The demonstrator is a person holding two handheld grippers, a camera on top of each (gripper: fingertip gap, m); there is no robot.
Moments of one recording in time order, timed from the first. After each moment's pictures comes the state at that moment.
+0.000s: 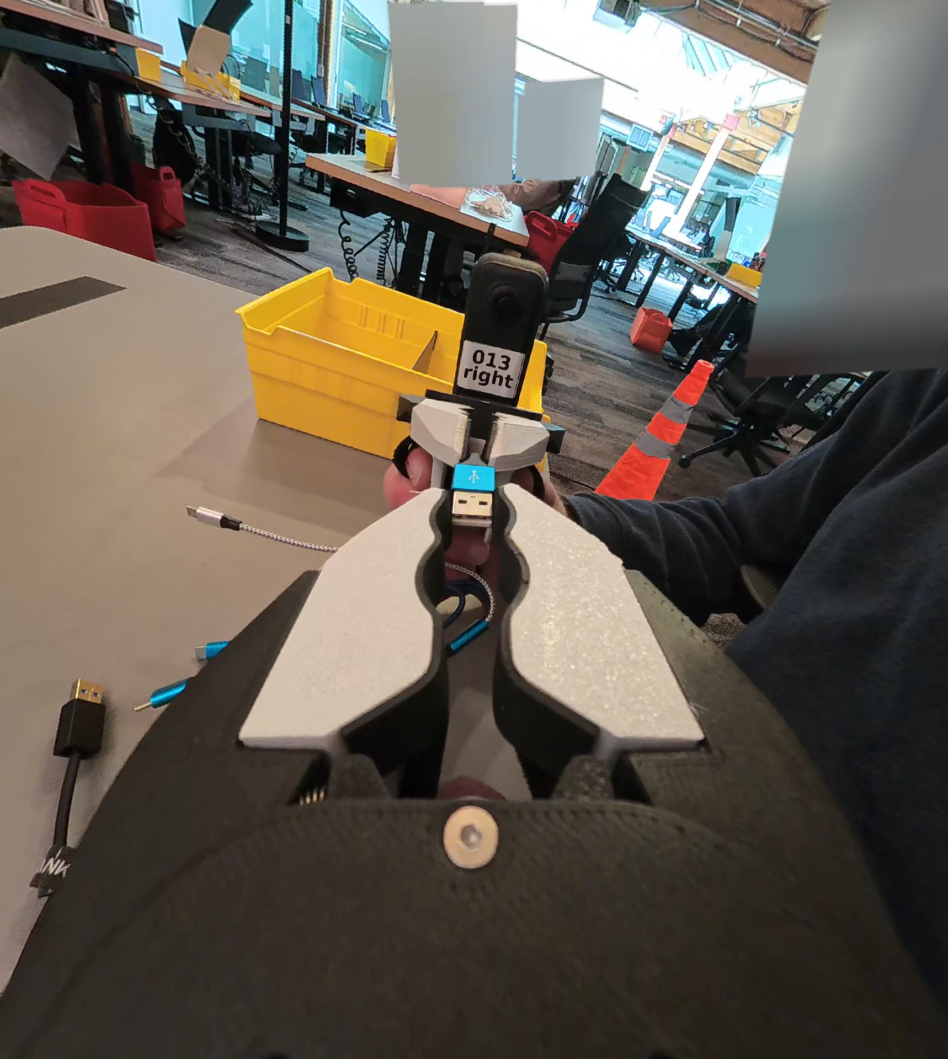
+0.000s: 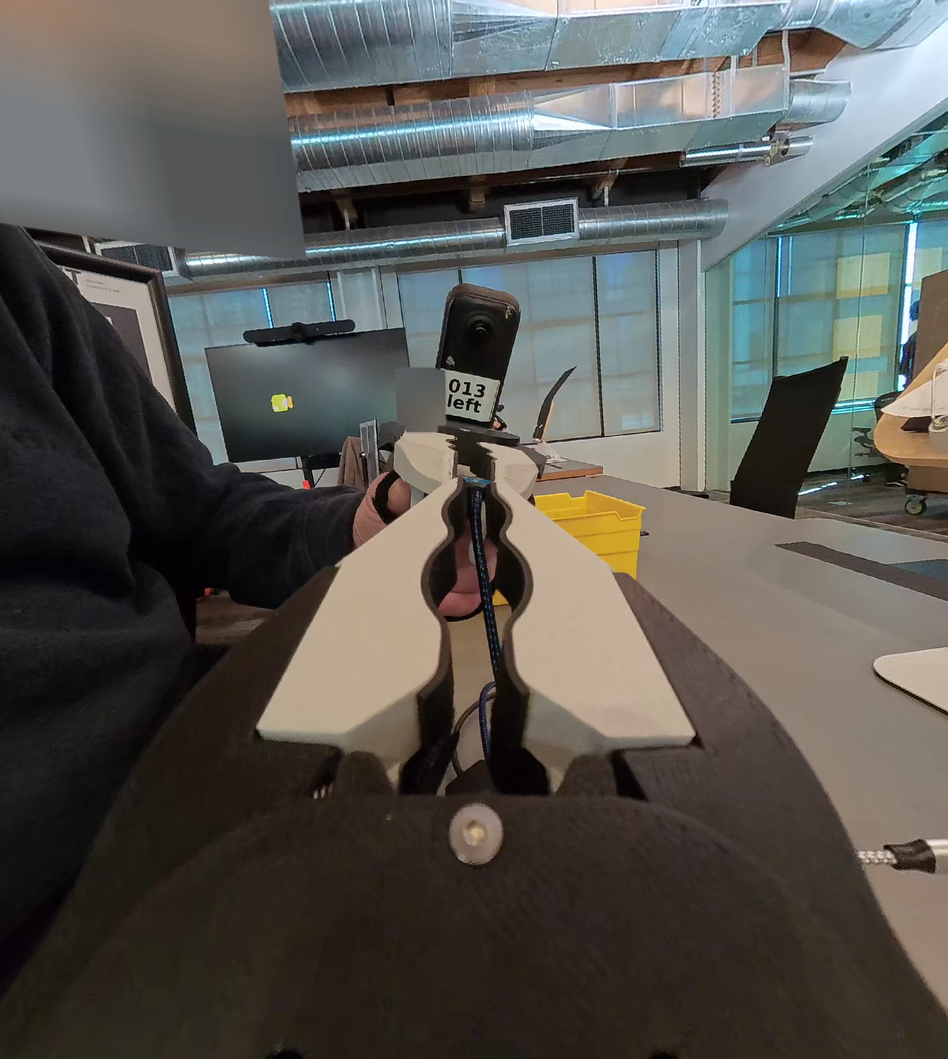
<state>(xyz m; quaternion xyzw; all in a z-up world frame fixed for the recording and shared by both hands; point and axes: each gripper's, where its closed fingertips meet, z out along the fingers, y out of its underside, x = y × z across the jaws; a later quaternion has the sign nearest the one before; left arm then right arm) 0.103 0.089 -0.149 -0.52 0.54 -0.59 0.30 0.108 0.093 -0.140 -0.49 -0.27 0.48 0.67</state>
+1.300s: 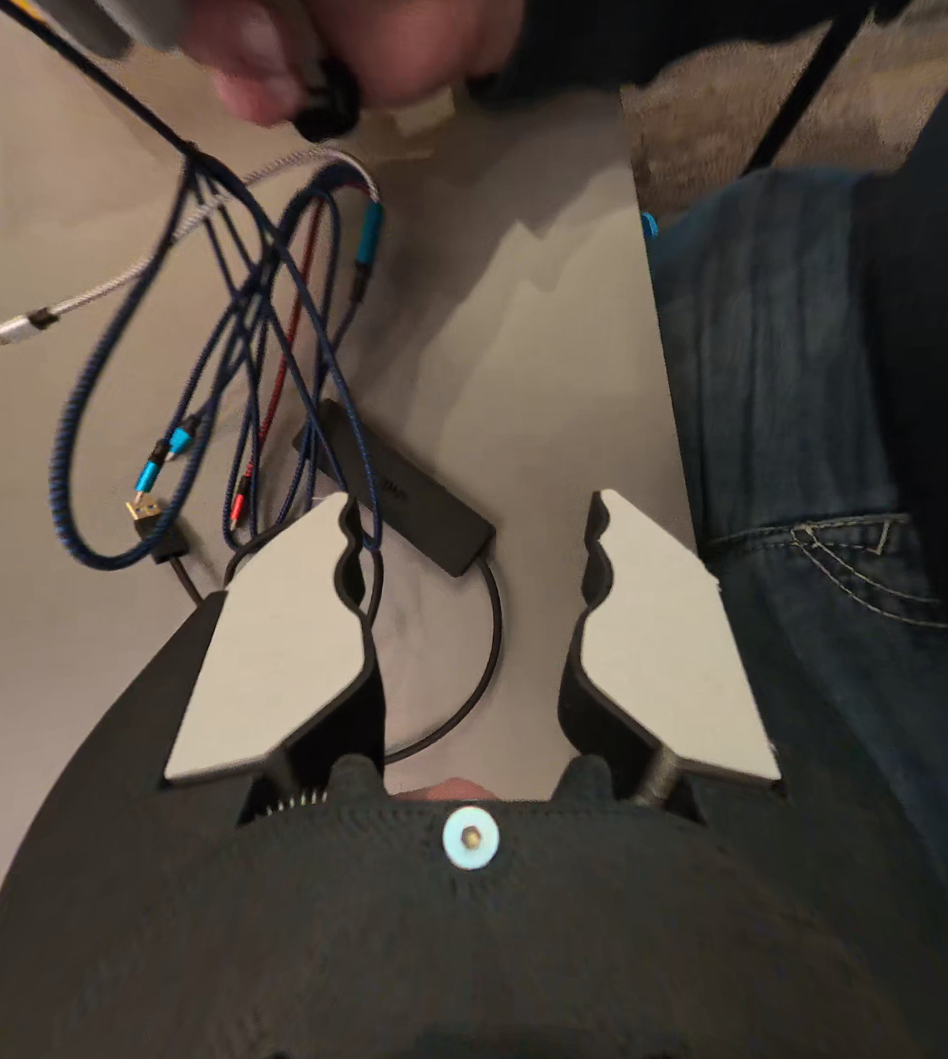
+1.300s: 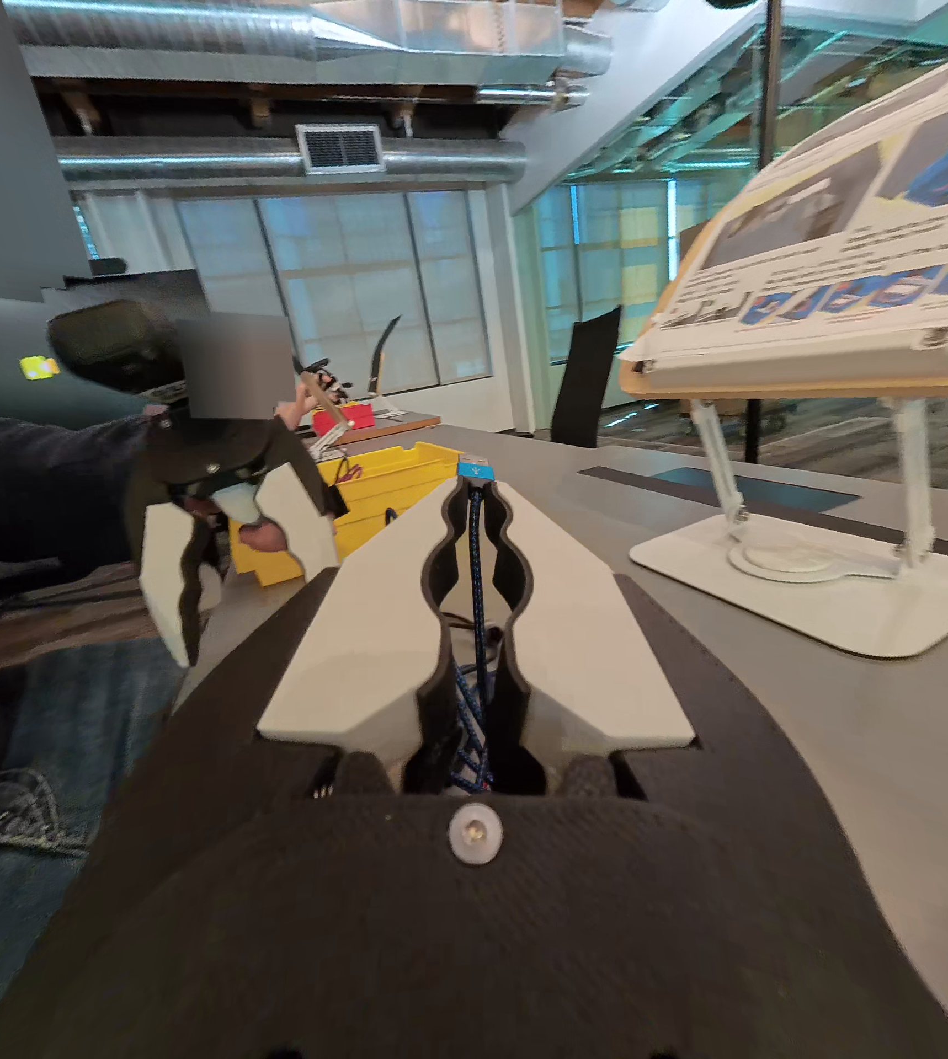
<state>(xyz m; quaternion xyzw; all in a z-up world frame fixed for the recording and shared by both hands) 0.051 0.078 -0.252 -0.46 0.83 -0.23 0.20 0.178 0.139 -0.161 -0.59 -0.19 0.36 0.70</state>
